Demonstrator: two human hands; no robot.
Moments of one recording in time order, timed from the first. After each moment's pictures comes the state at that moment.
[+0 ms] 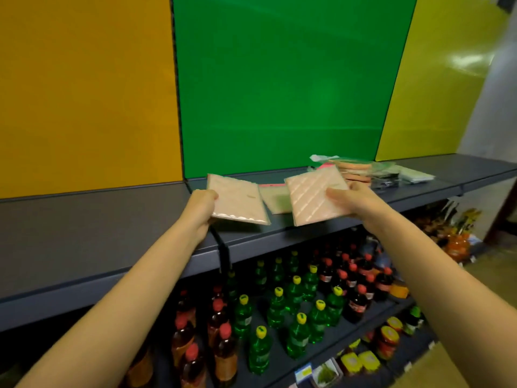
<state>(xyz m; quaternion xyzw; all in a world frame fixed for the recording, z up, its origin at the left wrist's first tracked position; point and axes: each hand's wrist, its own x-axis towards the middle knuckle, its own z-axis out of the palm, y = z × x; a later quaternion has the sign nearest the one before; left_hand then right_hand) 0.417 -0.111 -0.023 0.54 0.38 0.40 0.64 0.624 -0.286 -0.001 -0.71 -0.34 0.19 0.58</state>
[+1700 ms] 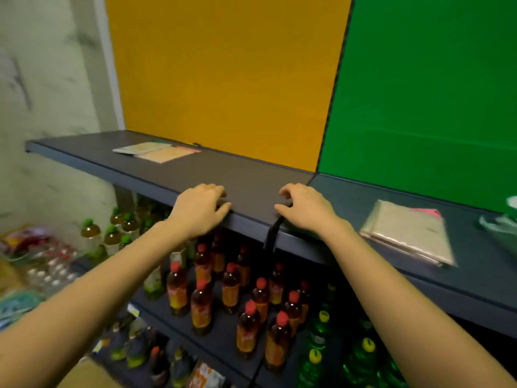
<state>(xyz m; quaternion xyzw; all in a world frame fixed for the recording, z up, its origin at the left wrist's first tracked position) 0.316 -0.211 -0.042 0.70 0.68 0.18 -0.13 0.522 -0.159 -0.017 -0.51 -0.84 0.02 0.15</state>
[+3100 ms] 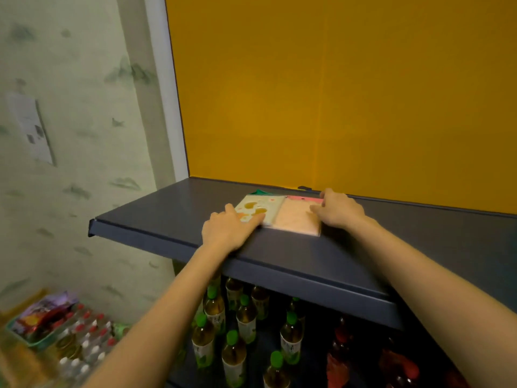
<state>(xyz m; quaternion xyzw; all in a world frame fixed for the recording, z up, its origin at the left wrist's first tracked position) -0.075 -0.028 -0.030 0.59 0.78 0.21 0.06 0.127 0.042 -0.013 -0.68 -0.72 0.08 0.16</state>
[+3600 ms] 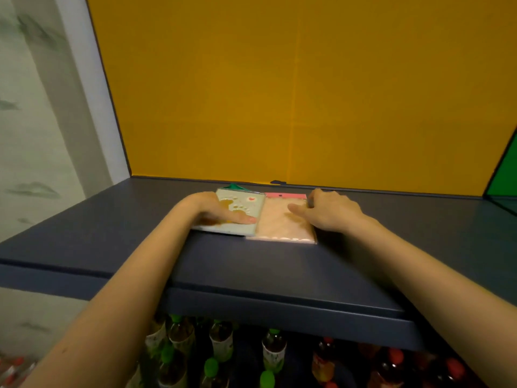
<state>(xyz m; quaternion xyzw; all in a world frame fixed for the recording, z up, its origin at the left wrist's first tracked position) -0.097 0.082 -0.002 0.66 0.71 0.06 0.24 0.113 0.051 -0.014 -0.74 -0.66 0.05 0.09</state>
